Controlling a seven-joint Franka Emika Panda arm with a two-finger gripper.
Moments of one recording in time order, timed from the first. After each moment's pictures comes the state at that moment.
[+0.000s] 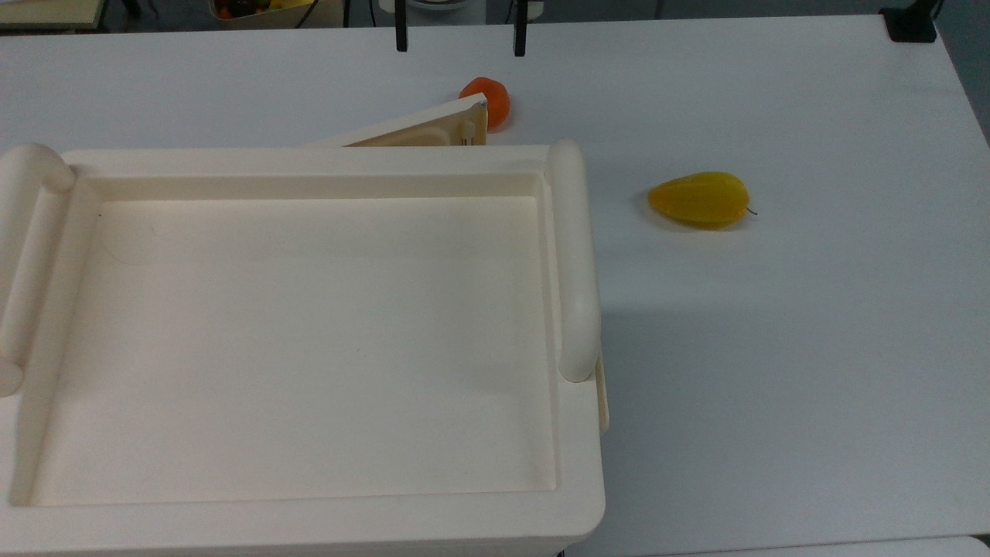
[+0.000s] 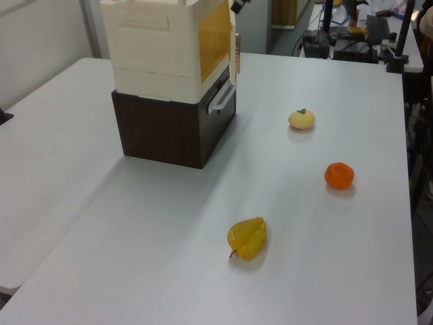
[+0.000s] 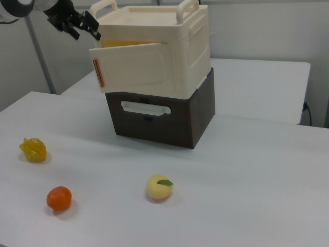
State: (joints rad) arm 0.25 0.12 -0.06 -1.39 -0.12 2.13 0.15
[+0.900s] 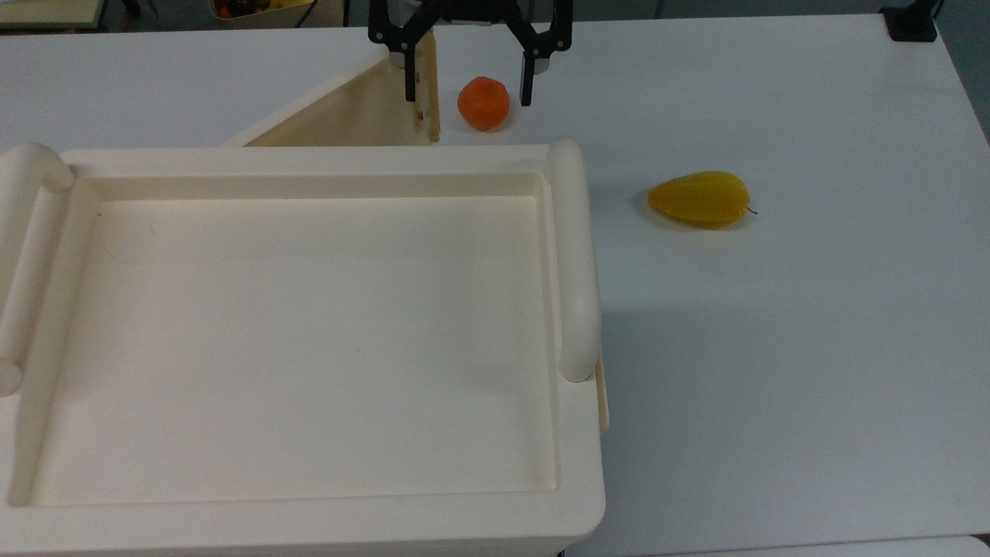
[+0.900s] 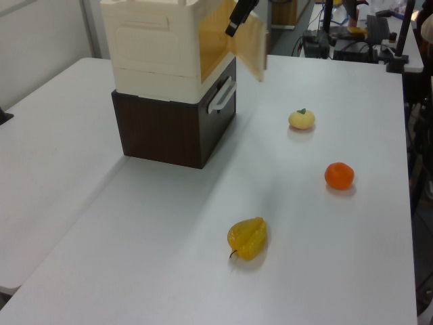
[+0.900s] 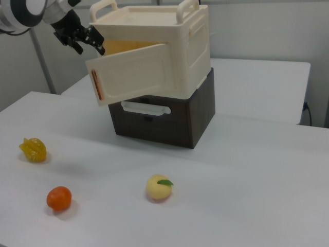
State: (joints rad) arm 0.25 0.17 -0.05 -1.39 -0.12 2.07 0.15
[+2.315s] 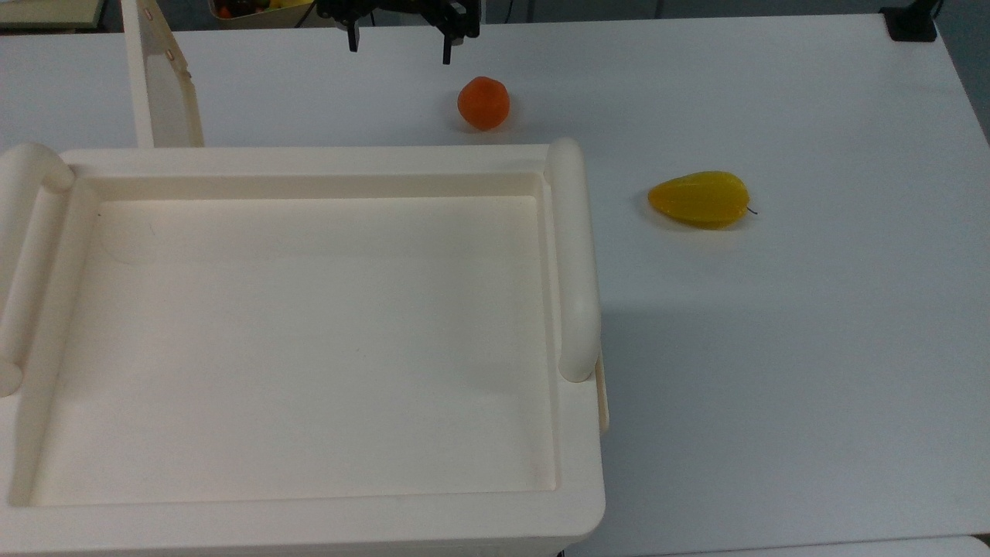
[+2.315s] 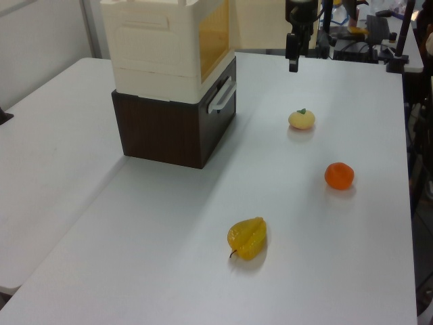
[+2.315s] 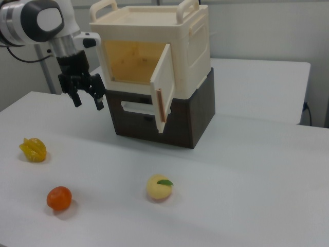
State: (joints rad) arm 0.17 0.07 -0.06 -1.59 -0.10 1.64 0.13
